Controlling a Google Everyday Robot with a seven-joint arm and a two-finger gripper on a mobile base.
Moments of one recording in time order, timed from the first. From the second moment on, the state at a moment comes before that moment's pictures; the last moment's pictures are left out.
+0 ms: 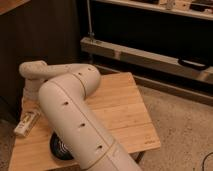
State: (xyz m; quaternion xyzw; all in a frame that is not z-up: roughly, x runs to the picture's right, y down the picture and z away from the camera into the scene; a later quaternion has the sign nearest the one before) arm -0.437 0.106 0.834 -0.43 0.24 0.68 0.54
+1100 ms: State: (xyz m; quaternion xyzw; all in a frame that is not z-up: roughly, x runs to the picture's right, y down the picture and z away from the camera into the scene) arm -0.444 0.128 0.853 -0.44 0.27 0.65 0.55
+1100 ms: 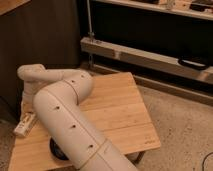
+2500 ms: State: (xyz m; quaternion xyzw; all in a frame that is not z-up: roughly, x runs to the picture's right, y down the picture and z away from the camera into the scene) arm -0.454 0.095 0.777 -0.50 0.27 0.54 0.62
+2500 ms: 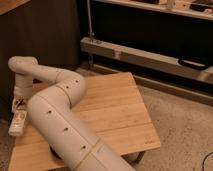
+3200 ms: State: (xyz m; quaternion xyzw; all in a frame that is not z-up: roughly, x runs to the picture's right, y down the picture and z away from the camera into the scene) arm -0.389 0.040 0.706 -0.51 0.23 0.52 0.64
